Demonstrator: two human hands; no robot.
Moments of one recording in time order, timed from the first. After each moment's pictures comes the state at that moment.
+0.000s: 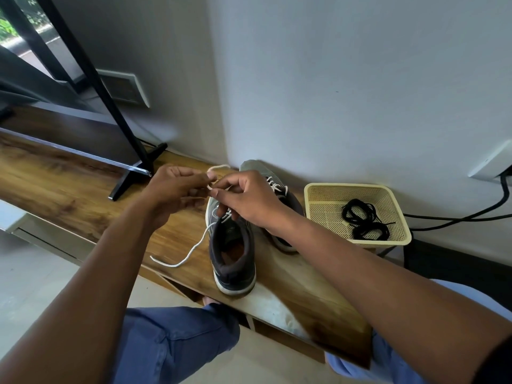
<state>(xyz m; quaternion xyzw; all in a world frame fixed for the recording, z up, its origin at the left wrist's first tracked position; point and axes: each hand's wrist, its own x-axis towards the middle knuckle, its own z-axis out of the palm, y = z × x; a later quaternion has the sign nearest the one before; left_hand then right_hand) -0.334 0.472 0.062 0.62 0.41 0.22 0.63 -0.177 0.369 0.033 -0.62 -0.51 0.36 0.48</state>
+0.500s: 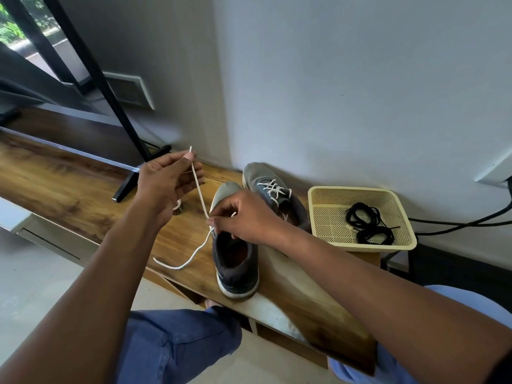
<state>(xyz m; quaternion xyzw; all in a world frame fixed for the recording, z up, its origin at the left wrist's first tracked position) -0.331 0.479 0.063 0.50 0.41 0.41 0.65 -0.188 0.361 0.027 -0.63 -0.57 0.36 0.38</state>
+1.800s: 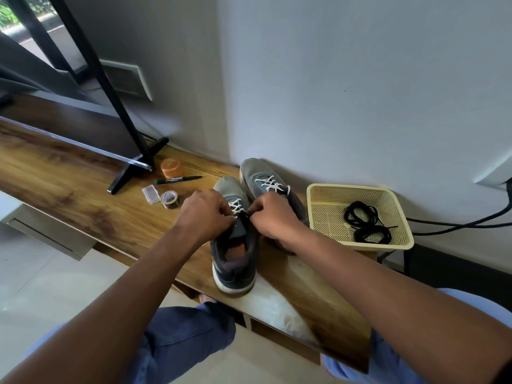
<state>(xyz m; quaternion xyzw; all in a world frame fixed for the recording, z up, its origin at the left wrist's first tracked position) -0.303 0.439 0.015 0.86 0.46 0.06 0.20 -0.155 0.352 -0.001 -0.80 -0.43 0.30 0.29</state>
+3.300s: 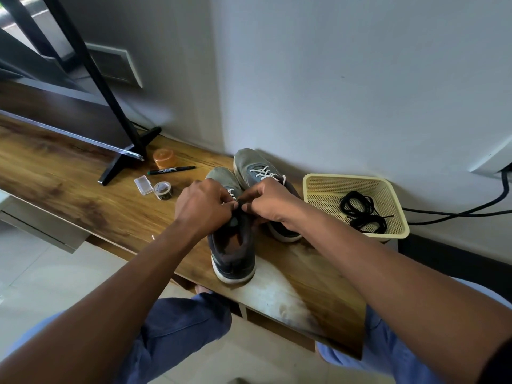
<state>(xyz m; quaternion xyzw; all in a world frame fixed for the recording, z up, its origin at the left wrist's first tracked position) -0.298 0.433 0.003 0.85 0.48 0.12 0.18 -0.140 0.364 -0.007 -0.73 -0.41 0.43 0.34</state>
